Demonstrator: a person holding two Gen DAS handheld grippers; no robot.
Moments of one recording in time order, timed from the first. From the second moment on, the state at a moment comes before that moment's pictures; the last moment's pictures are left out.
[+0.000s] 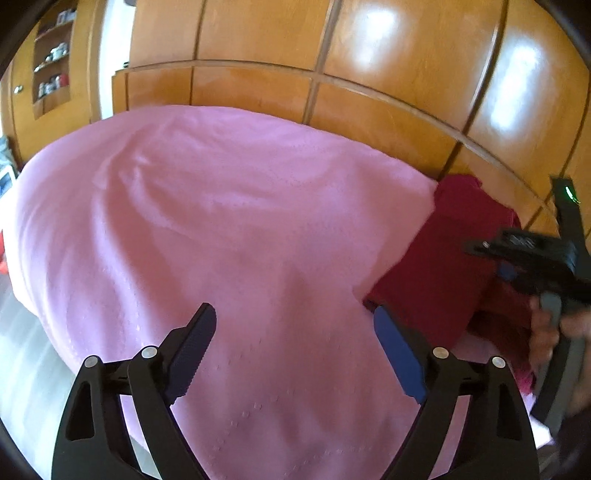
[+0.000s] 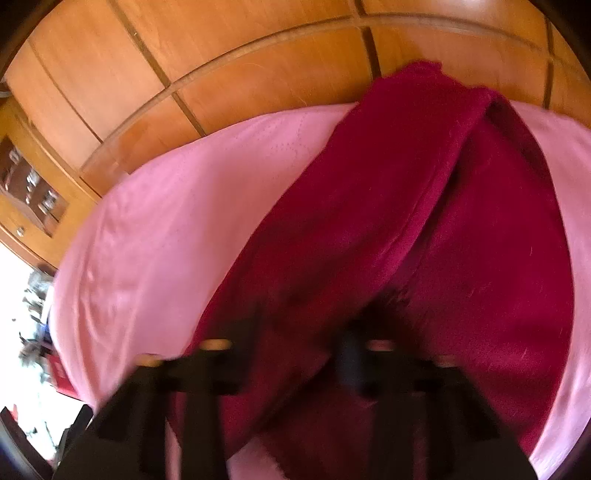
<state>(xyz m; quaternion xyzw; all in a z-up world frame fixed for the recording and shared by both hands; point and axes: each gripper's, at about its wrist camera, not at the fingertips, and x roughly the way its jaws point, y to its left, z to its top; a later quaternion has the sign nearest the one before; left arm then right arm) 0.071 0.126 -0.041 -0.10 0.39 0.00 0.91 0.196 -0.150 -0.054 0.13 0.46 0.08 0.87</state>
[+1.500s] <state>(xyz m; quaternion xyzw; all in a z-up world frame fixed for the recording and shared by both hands) 0.252 -0.029 -0.065 -0.08 0.46 -0.30 0.83 0.107 -0.326 -0.076 0.27 0.45 0.10 0.84</state>
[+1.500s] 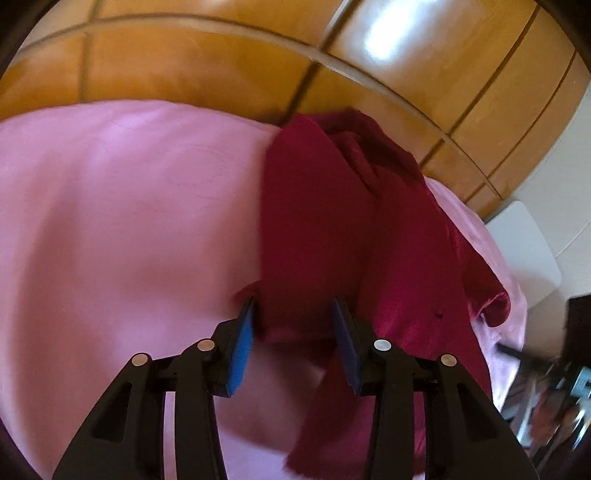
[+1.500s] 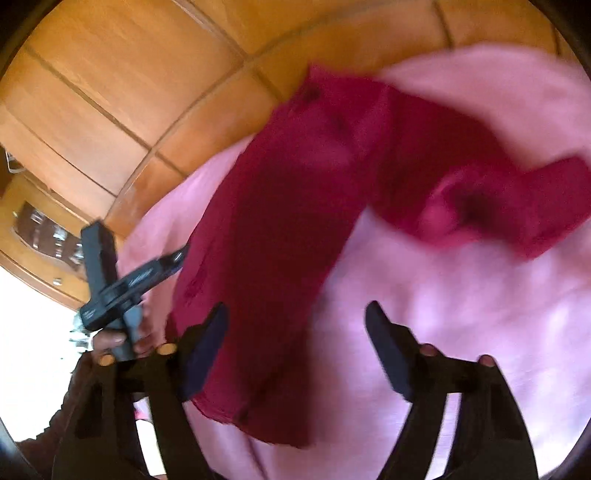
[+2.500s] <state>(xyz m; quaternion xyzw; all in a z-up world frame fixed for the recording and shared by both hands) 0.276 0.197 0.058 -0.26 0.35 -0.04 0.90 0.141 -0.423 -0.047 0.08 0.42 -0.15 0.89</state>
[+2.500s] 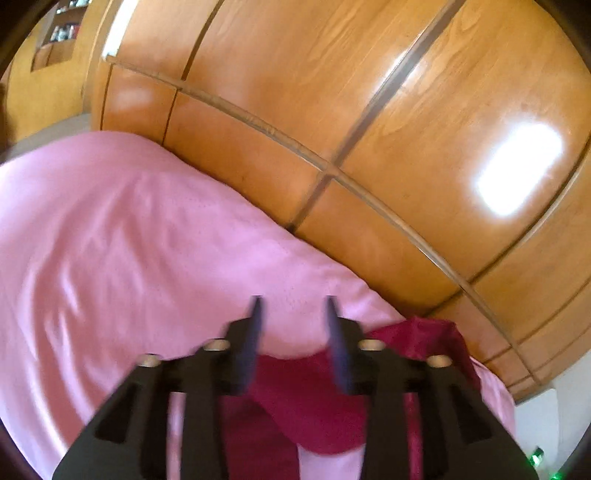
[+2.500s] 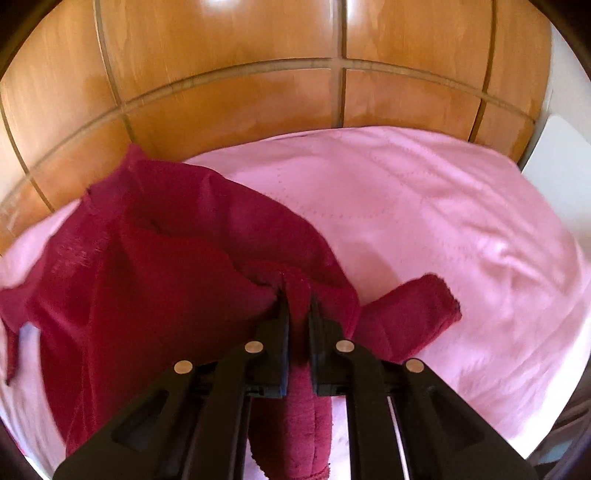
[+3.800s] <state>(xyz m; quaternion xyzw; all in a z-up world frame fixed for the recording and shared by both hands) 0.075 0.137 0.005 -0.07 0.49 -0.28 0.82 -0.022 -0.294 -0.051 0.06 0.51 0.17 0.84</state>
